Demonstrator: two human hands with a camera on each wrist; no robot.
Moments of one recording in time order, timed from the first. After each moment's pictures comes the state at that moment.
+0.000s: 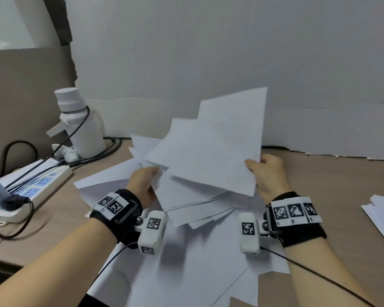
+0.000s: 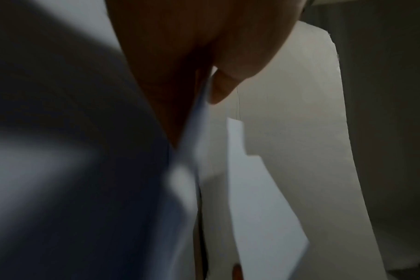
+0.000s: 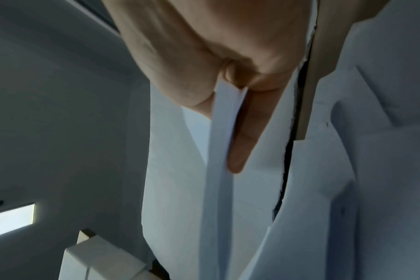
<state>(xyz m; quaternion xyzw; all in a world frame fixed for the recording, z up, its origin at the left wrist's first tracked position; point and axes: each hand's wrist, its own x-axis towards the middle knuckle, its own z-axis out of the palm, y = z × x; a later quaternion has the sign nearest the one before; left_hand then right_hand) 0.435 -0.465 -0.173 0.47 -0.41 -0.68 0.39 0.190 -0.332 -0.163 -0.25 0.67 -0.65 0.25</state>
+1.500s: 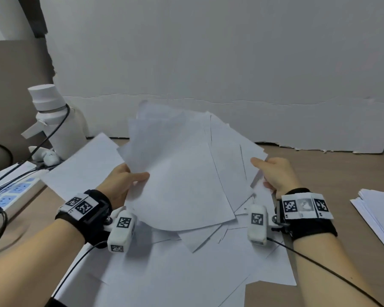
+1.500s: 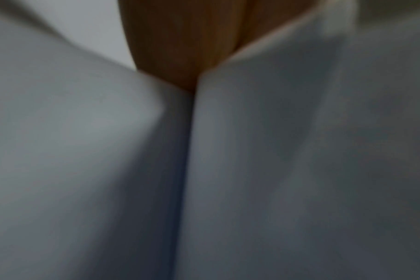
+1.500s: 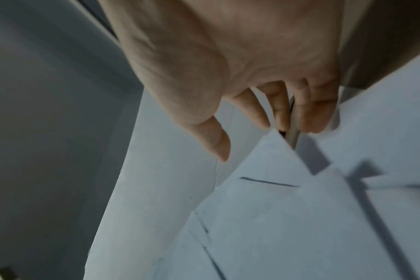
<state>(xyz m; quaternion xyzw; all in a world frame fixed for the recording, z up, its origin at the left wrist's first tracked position) 0.463 -0.491 -0.175 0.43 -0.59 -0.62 0.30 0.146 -0.315 -0.171 -0.22 0.75 -0.57 0.26</state>
